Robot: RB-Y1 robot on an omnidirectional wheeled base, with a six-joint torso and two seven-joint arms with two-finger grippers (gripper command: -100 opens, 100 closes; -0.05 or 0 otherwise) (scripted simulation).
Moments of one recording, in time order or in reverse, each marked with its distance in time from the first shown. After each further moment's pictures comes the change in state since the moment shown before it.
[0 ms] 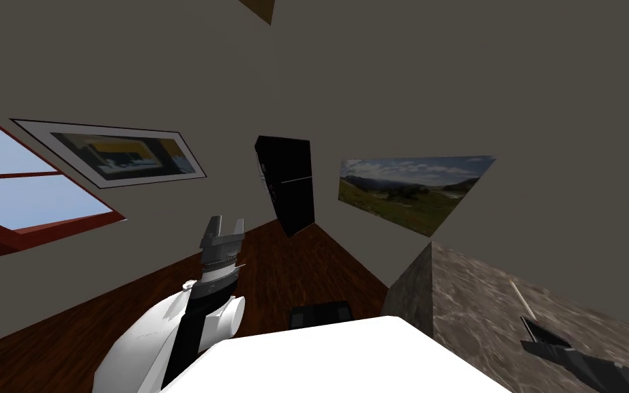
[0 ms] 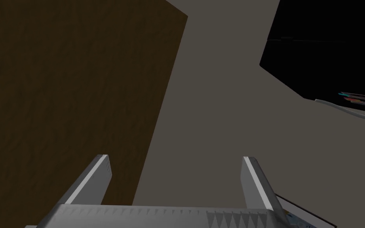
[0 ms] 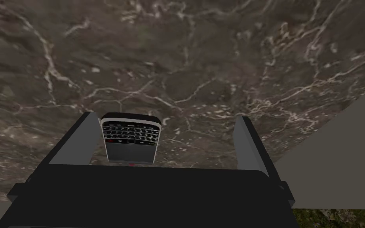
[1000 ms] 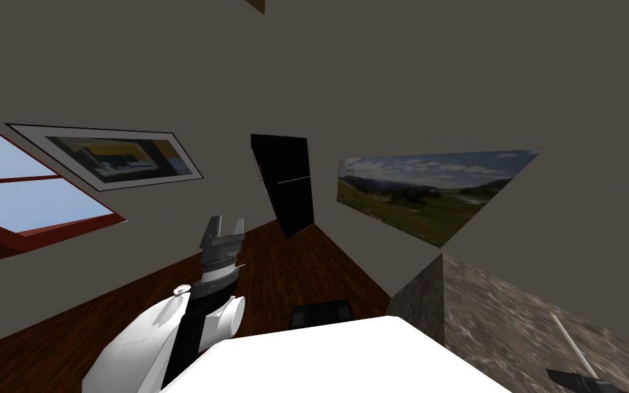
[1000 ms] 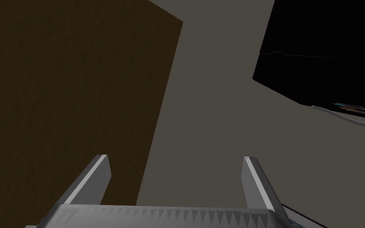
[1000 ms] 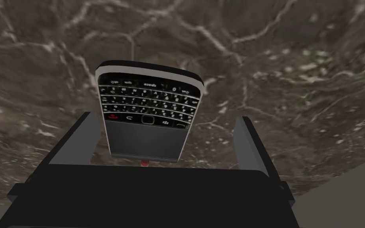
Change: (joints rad) left arm 0.000 0.000 0.000 0.000 0.000 0.000 0.000; right arm -0.028 0.114 0.045 0.091 0.023 0.053 0.003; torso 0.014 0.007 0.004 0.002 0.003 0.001
